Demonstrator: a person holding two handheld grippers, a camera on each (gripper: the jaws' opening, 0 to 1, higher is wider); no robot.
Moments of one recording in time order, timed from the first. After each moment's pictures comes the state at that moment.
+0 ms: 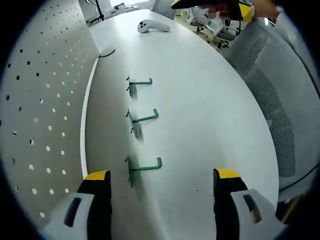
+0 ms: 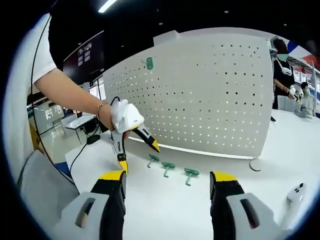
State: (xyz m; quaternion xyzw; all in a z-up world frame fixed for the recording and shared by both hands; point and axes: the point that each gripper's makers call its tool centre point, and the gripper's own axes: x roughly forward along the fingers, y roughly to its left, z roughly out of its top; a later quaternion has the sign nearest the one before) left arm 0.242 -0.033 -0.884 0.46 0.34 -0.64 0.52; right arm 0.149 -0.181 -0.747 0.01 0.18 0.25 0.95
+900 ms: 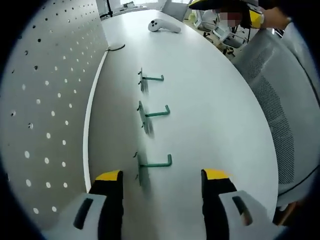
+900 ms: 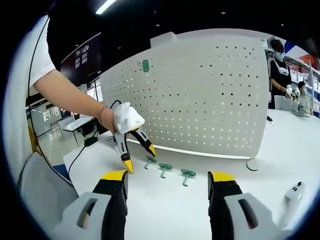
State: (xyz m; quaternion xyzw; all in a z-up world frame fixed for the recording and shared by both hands) left arm 0.260 -0.033 -0.883 0.42 0.36 -0.64 0.54; right arm 0.150 -0.187 -0.745 0.02 0.17 0.24 0.96
